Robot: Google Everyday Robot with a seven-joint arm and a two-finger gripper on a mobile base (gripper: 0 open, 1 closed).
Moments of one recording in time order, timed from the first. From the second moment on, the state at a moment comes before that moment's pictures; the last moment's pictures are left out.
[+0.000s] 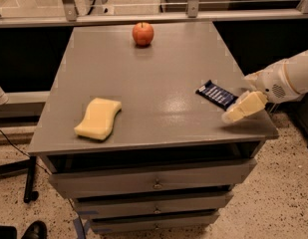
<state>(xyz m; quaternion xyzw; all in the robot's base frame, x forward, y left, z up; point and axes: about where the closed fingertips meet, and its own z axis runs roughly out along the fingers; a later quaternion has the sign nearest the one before) 0.555 -0.237 0.836 -0.44 0.83 0.15 0.31</state>
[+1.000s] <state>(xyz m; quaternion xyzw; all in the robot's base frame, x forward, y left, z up) 0.575 -0.209 0.824 -0.42 0.83 0.18 0.33</state>
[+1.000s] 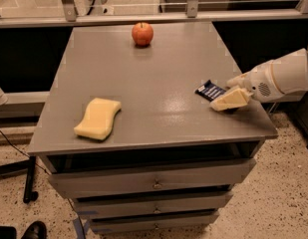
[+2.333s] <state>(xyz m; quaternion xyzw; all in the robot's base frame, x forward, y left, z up) 0.592 -0.168 0.922 -0.47 0.76 0.19 0.41</state>
